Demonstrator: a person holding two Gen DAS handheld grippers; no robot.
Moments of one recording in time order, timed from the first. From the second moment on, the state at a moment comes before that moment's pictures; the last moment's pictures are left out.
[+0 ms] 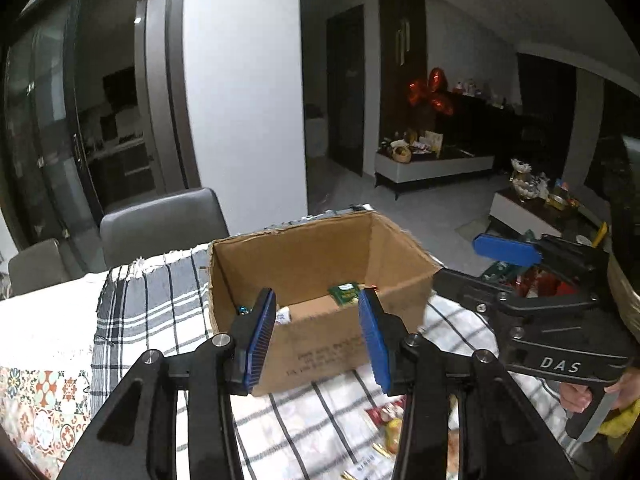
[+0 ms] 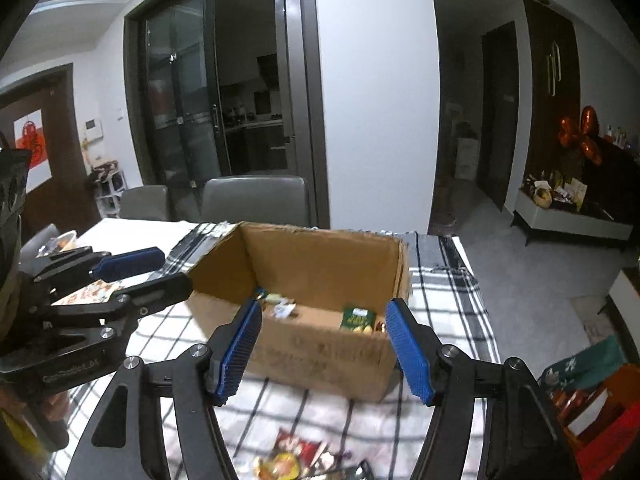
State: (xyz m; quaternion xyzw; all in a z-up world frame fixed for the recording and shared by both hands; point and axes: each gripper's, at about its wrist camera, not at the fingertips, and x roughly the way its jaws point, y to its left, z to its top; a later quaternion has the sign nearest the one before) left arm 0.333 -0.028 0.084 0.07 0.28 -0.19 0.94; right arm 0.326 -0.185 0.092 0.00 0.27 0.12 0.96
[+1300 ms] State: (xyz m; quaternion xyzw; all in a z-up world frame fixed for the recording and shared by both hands) left arm 0.228 -0.066 -0.035 0.16 0.35 -0.29 0.88; right arm 0.199 -0.211 -0.042 0.04 0.41 0.06 0.91
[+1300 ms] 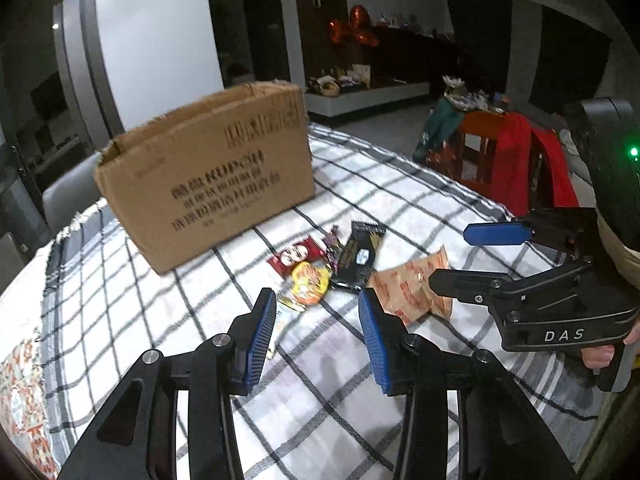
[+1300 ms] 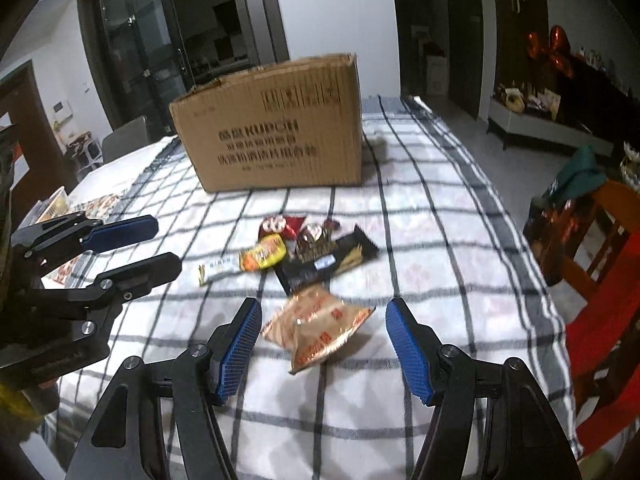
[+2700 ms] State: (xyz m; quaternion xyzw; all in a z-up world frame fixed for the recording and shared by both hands) left arm 0.300 -0.095 -0.099 0.13 0.41 -0.28 0.86; right arm 0.230 -0.213 -0.078 0.10 0.45 0.06 0.89
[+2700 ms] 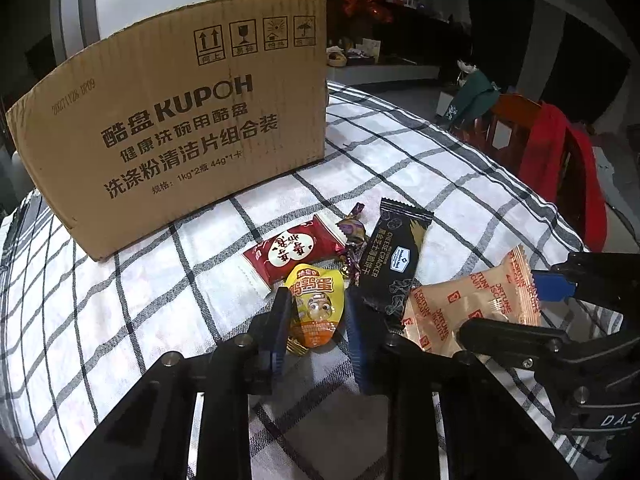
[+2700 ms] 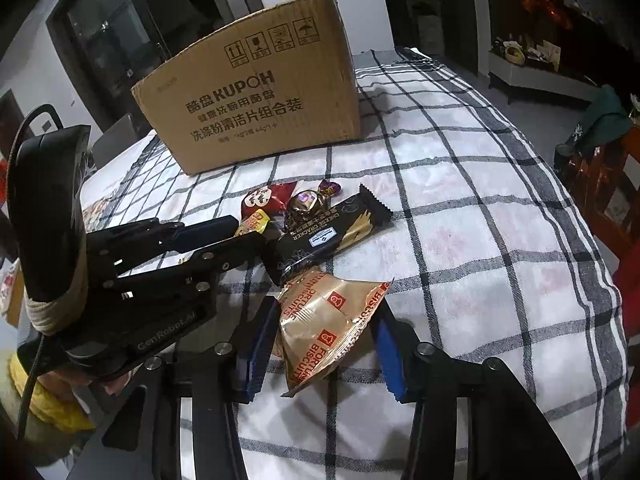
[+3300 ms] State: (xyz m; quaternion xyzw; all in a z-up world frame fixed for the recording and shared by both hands) left arm 0.282 -0.093 -0.085 0.13 0.40 -0.28 0.86; right arm 0.221 -0.217 -0.064 0.11 0.43 0.06 0.89
